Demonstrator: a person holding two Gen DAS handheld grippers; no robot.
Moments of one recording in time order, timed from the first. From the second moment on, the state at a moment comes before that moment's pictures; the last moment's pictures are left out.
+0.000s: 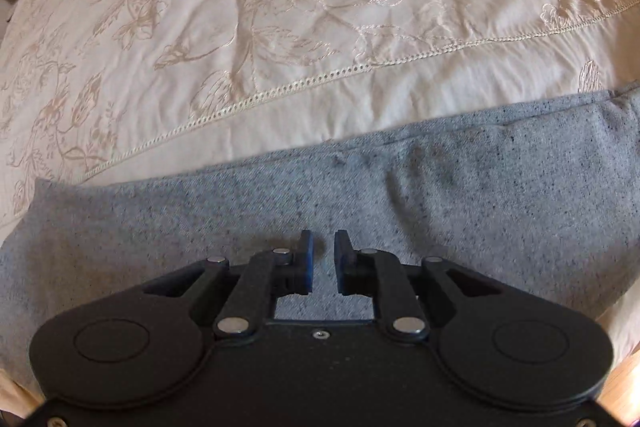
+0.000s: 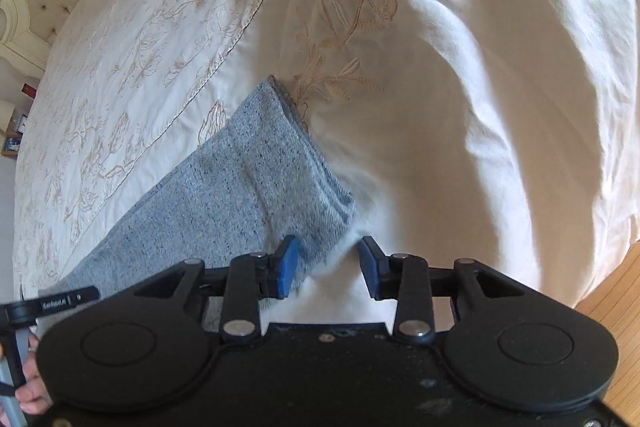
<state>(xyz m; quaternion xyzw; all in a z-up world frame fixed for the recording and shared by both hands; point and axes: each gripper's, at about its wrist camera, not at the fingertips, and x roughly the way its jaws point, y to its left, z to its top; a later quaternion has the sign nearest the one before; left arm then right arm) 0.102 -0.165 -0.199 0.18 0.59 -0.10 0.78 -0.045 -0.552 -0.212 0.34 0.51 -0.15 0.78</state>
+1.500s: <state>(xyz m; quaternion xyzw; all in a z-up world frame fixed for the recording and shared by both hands) 0.092 -0.171 -0.204 0.10 0.62 -0.11 0.77 0.015 -0.532 -0.149 0.28 0.49 0.03 0.83</state>
